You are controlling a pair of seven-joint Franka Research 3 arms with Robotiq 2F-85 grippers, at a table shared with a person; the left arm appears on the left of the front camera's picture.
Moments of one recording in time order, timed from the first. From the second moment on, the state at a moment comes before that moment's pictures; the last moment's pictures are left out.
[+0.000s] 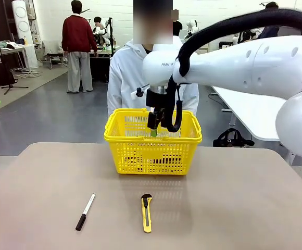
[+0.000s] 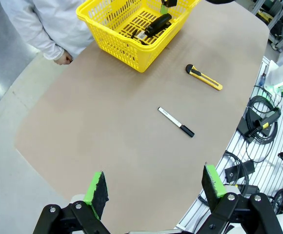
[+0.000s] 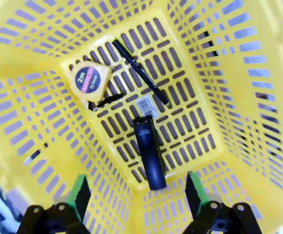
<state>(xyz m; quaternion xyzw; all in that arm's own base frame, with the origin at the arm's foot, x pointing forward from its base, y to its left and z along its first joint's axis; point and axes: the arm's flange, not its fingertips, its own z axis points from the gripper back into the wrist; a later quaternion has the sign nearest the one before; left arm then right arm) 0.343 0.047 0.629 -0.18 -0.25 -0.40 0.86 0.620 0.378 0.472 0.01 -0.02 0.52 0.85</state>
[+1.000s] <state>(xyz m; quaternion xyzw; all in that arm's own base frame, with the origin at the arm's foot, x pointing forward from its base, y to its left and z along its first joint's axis) 0.343 0.048 0.629 -0.18 -0.25 -0.40 0.86 0.276 -0.008 0.603 0.16 -0.30 0.32 0.88</state>
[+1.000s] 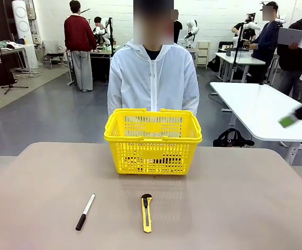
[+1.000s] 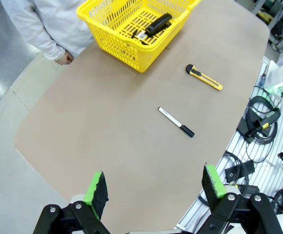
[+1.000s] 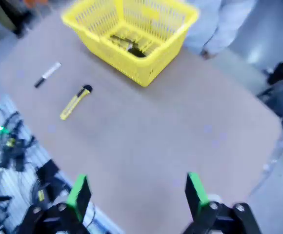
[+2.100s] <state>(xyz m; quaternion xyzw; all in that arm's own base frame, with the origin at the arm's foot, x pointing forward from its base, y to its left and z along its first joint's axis) 0.343 0.048 0.629 -0.18 -0.25 -0.40 0.86 0.255 -0.076 0.627 0.22 -0.32 0.26 0.89</state>
